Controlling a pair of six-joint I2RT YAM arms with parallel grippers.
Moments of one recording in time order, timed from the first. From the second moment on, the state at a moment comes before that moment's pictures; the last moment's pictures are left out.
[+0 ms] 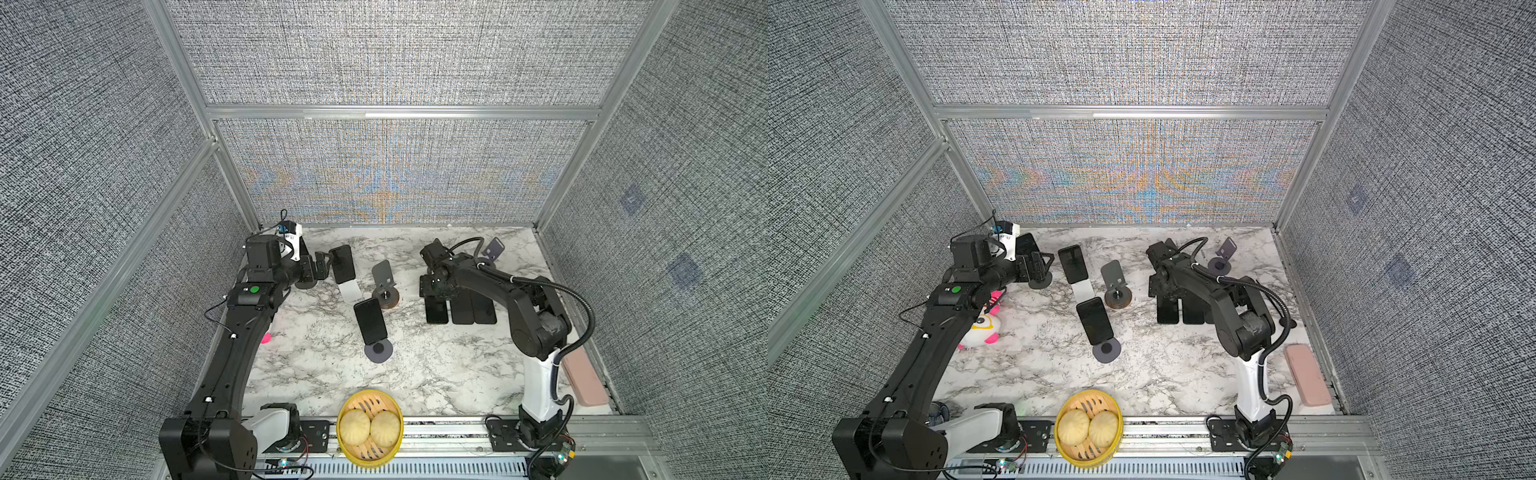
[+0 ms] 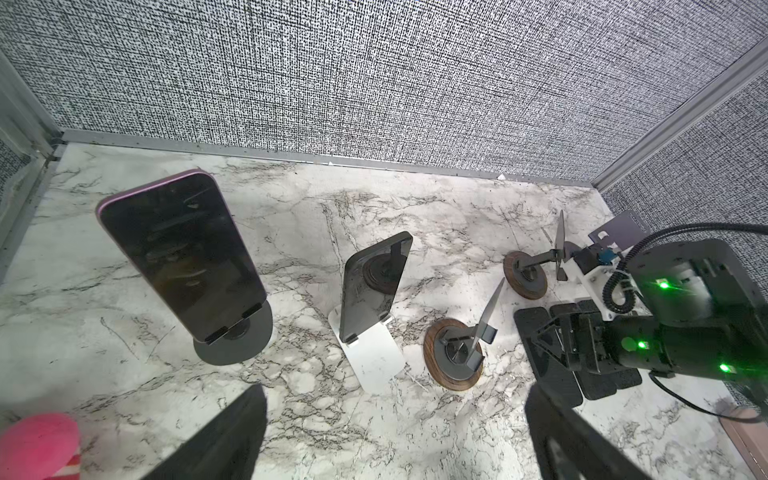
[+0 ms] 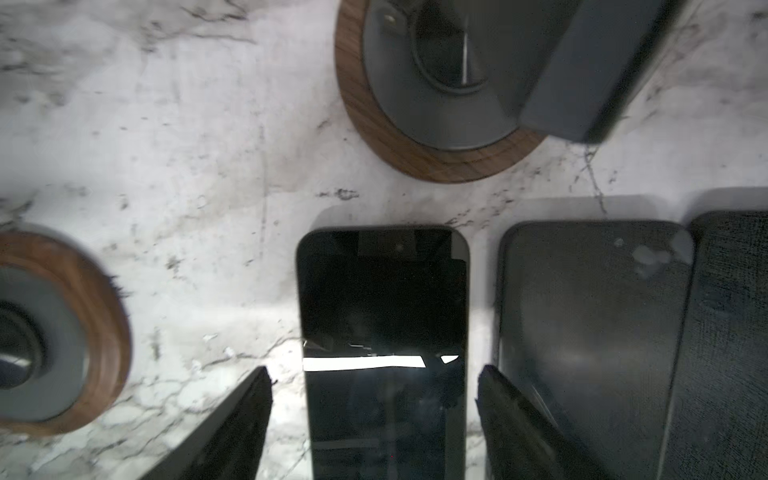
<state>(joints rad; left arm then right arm) -0.06 1.18 1.10 -0.46 0.37 -0.16 0.54 2.01 1.51 -0.74 0.15 0.52</state>
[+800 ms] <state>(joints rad) -0.06 1.18 1.10 -0.46 0.37 -0.16 0.64 2.11 1.55 -0.69 0.12 0.58</state>
